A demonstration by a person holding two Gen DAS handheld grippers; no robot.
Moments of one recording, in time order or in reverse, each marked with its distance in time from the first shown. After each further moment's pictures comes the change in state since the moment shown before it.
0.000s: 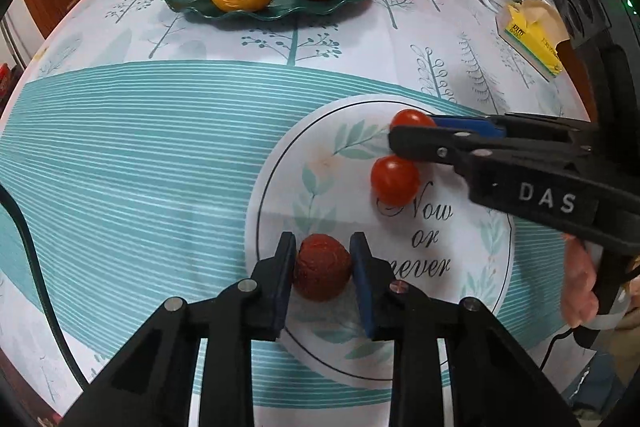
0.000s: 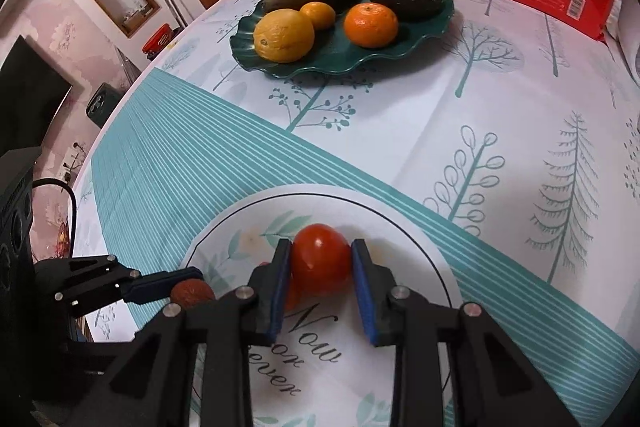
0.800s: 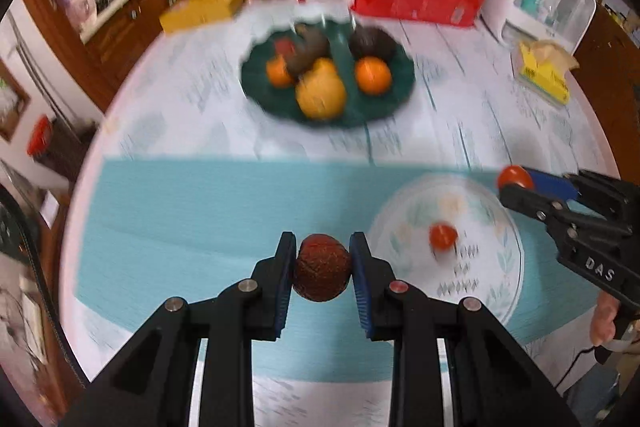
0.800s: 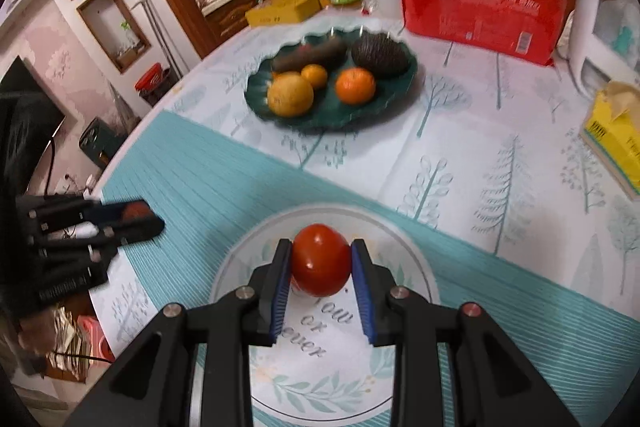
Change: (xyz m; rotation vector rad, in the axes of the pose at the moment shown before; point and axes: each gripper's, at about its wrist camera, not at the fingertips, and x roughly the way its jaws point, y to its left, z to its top) left arm -0.115 0.045 0.065 0.104 -0.107 0.157; right arm -0.084 0.029 -0.006 0.049 -0.181 -0.095
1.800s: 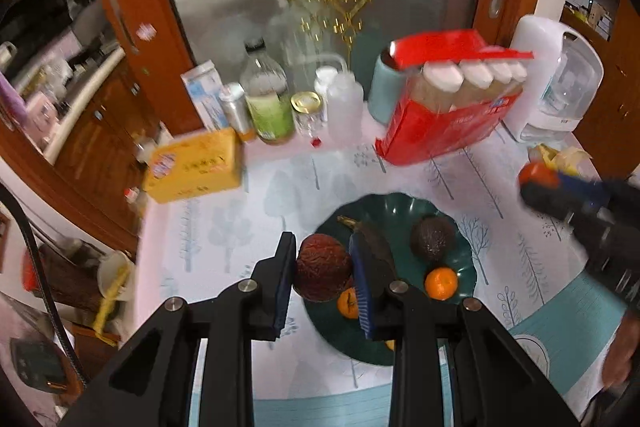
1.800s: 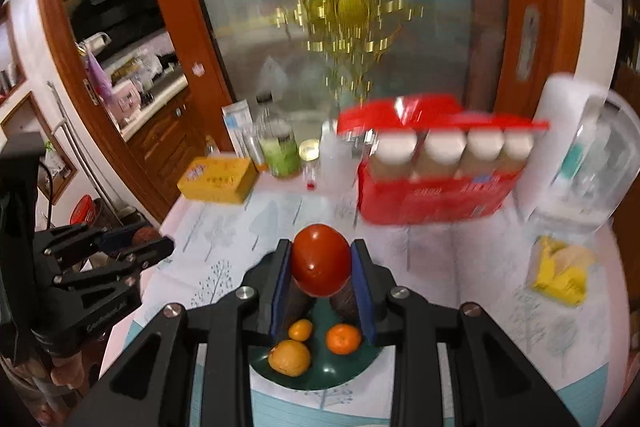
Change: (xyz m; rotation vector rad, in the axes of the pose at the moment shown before) left arm 0.043 0.080 0.257 0.182 -0.131 -0.089; right arm -0.002 0.026 0.244 0.226 -0.199 -0.258
